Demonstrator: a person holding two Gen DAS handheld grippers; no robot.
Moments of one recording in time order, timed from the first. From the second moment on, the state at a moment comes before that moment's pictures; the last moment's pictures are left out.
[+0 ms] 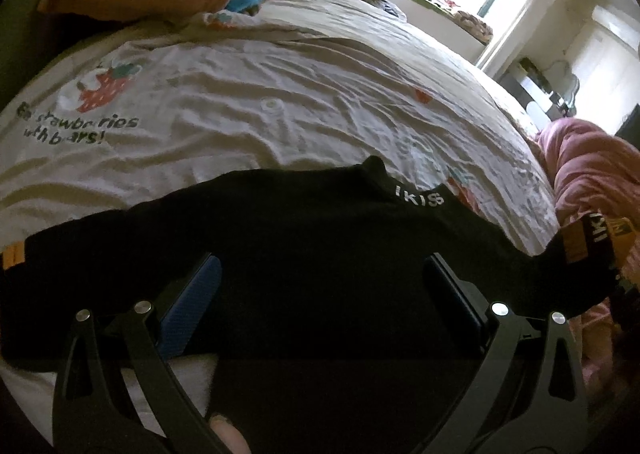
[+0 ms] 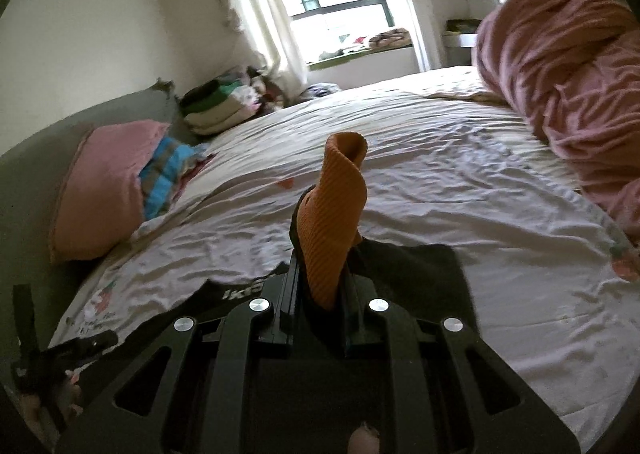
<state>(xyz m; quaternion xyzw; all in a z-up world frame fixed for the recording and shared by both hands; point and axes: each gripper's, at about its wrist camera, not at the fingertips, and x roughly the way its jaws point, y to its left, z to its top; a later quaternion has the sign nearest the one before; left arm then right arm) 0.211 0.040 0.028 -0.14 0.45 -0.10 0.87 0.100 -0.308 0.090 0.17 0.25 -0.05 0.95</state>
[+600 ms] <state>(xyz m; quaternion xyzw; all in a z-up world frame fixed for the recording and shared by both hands) 0.214 0.071 -0.008 -0.26 0.49 -0.18 0.81 0.142 -0.174 0.039 0.12 0.32 0.05 0.94</state>
